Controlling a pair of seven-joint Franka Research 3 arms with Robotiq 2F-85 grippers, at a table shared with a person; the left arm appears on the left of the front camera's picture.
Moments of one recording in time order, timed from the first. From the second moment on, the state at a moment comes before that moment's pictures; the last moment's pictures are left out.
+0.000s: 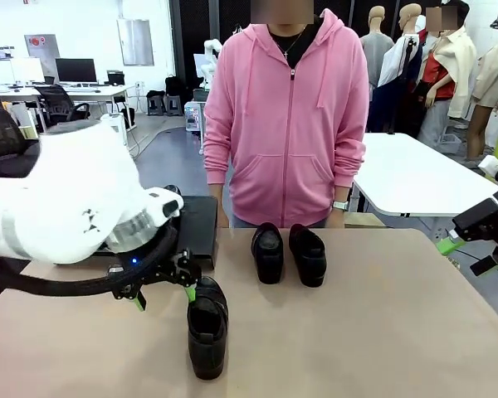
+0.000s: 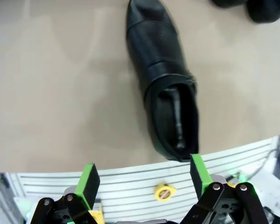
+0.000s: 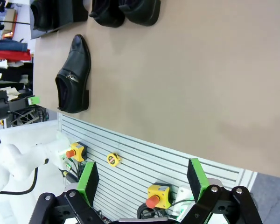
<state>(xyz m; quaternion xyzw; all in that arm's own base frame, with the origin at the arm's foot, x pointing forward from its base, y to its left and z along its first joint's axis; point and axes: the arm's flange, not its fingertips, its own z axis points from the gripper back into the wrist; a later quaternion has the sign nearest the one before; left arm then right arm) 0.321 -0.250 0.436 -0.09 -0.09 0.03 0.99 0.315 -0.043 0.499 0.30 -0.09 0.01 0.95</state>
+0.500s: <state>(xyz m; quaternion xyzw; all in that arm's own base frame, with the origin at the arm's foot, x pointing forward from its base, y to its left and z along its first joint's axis) 0.327 -0.251 0.432 -0.08 -0.08 0.01 0.99 0.315 -0.043 0.499 0.30 -0.09 0.01 0.95</state>
